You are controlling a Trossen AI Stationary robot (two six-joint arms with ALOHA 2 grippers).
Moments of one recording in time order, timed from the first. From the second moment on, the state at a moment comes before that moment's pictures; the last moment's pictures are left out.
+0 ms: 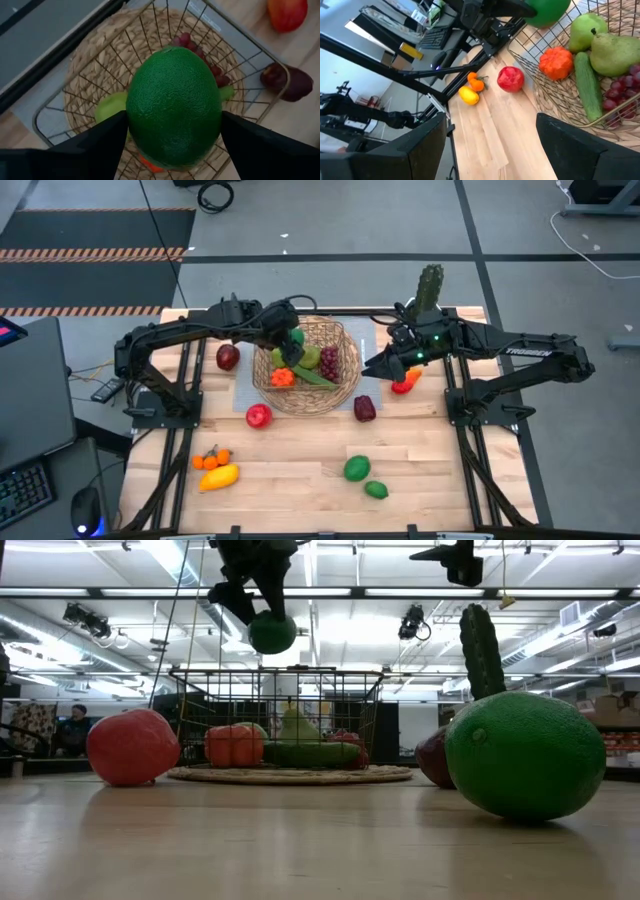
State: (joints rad) left arm 0.25 1.58 1.61 -1.09 -0.22 -0.47; right arm -0.12 1.04 1.06 -0.42 -0.23 0.77
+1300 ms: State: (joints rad) left arm 0.25 1.58 1.61 -1.06 -0.13 -0.62; right arm -0.12 1.04 1.06 -0.38 -0.18 0.76
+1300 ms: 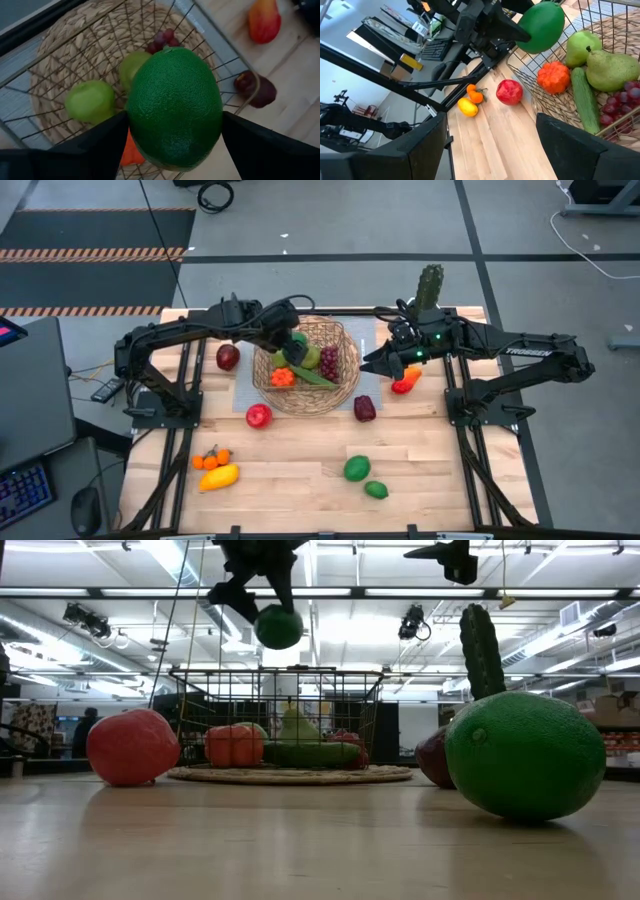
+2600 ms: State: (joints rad) left arm 0.23 1.58 1.61 -0.89 -0.13 -0.59; right arm -0.12 1.04 1.06 -0.38 -0.26 0.71
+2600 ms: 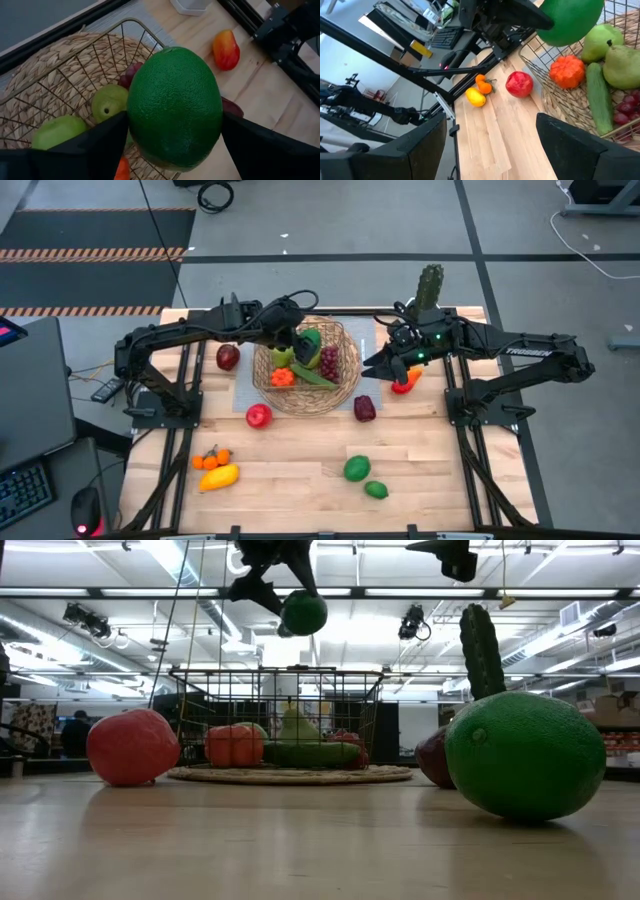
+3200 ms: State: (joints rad) left arm 0.25 1.58 1.61 -0.82 -0.09 -0.52; right arm -0.12 1.04 1.06 -0.37 -0.22 0.77
